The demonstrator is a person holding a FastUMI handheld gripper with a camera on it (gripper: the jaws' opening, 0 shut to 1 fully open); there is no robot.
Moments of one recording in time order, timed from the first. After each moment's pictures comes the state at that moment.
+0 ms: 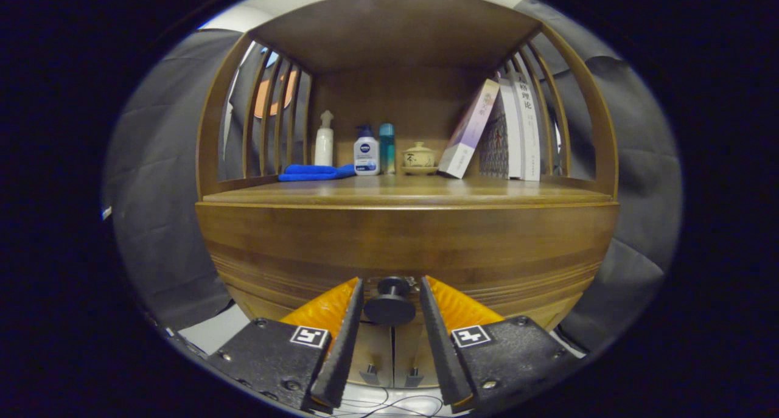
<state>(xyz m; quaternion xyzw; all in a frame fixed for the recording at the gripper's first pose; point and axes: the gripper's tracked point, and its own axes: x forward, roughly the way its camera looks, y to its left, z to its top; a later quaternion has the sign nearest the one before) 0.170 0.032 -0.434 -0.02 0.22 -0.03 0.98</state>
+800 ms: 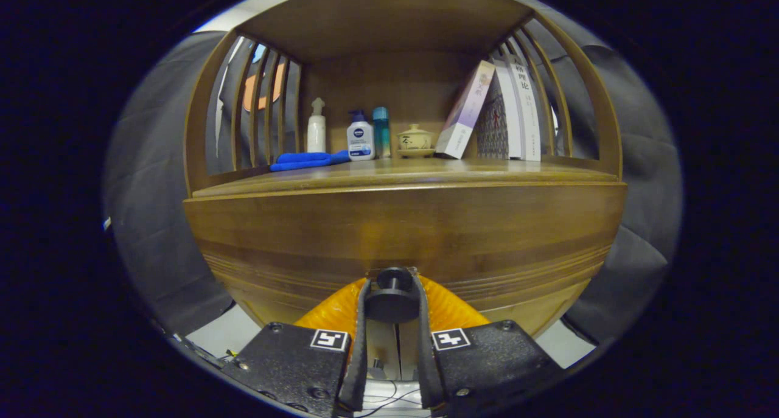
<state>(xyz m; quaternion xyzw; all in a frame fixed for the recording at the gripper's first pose) 0.169 0.031 -0.446 0.00 0.24 -0.05 0.97</state>
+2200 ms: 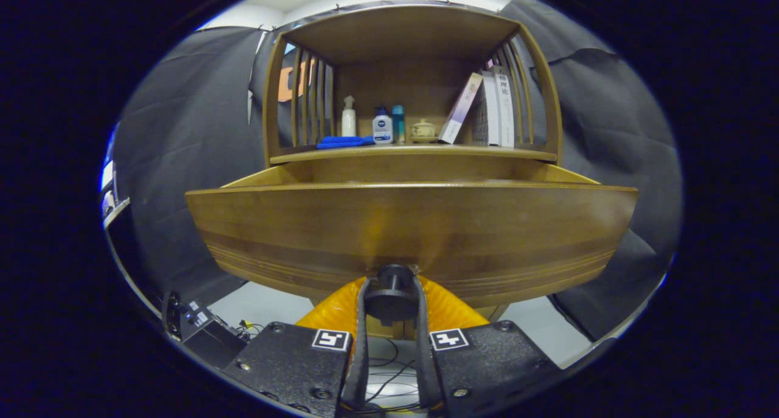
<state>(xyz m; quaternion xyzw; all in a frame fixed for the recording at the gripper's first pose) -0.010 0.048 -0.430 -0.02 0.27 -0.02 0.96</state>
